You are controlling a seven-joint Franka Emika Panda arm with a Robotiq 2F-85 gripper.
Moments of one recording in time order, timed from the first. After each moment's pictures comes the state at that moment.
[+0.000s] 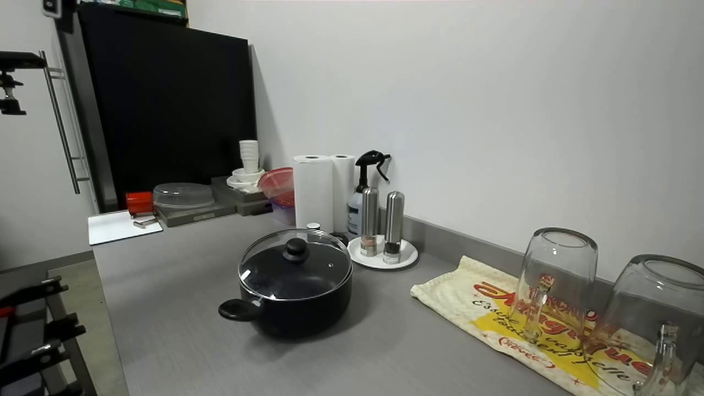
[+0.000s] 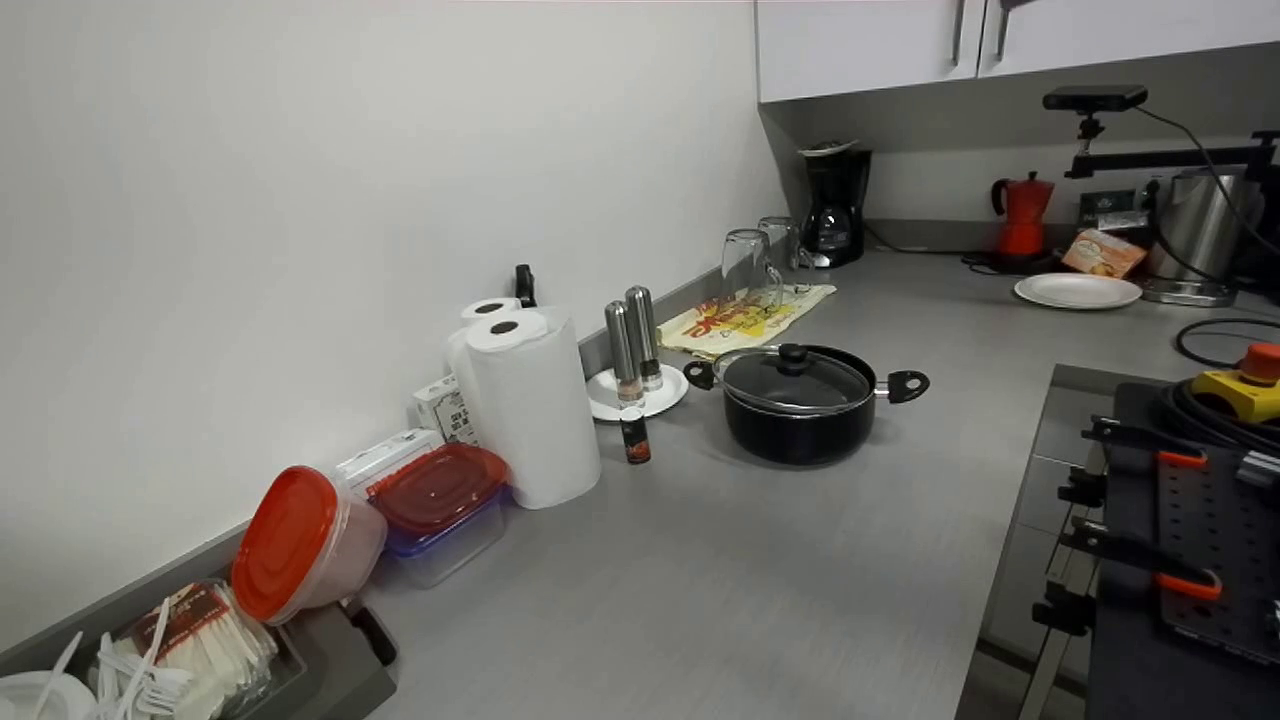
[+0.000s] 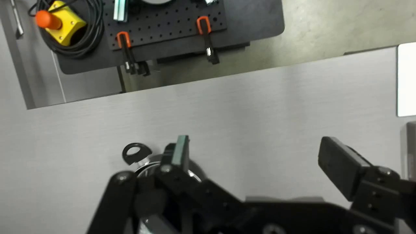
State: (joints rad) arm 0.04 -0.58 0.25 -2.16 0.10 1.44 0.45
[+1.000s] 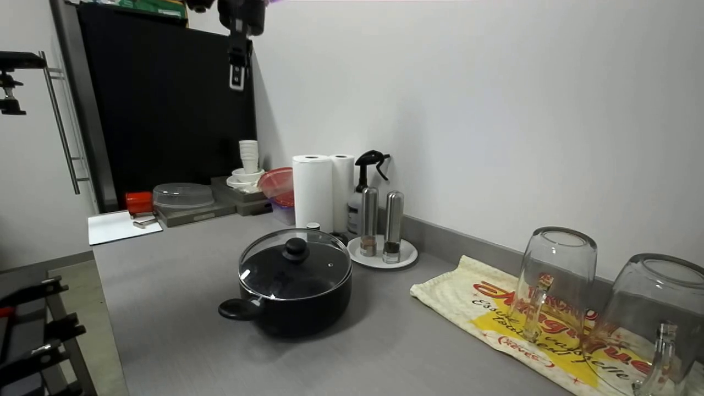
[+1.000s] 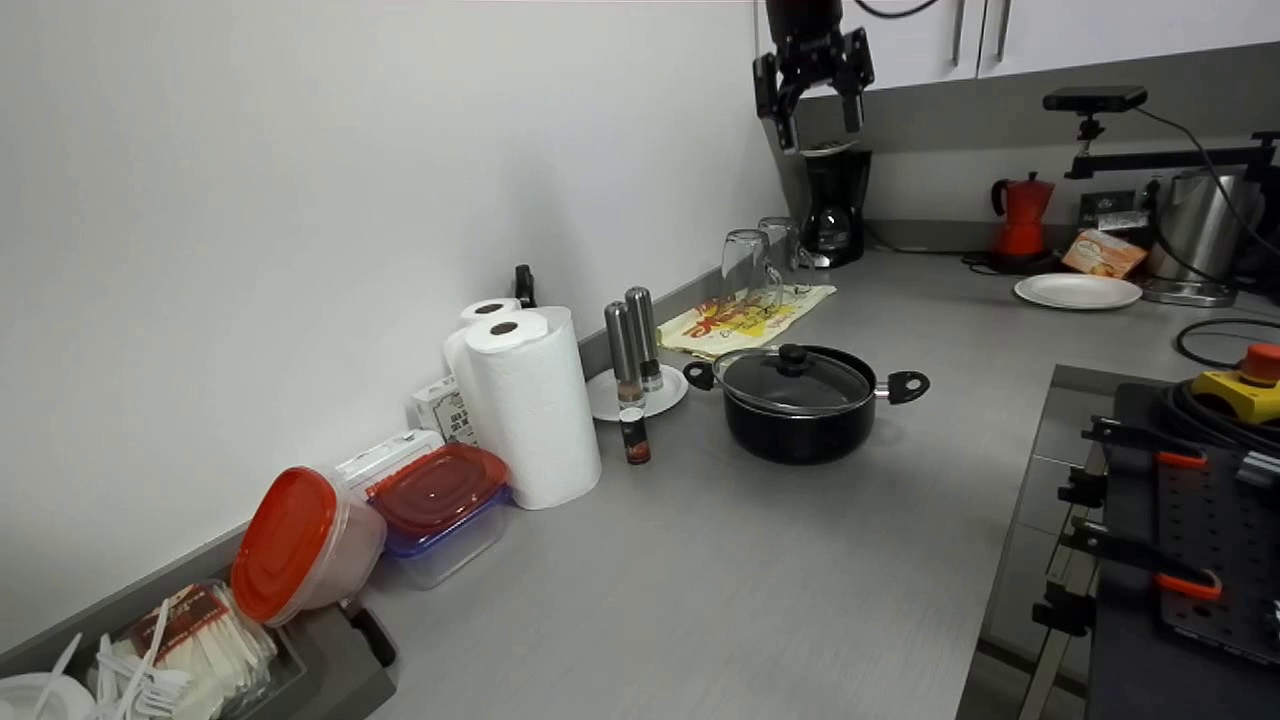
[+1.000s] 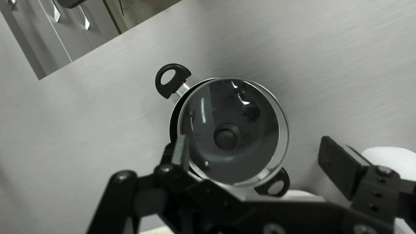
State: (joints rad) arm -0.08 0.01 0.03 -1.86 -0.08 1.72 0.45
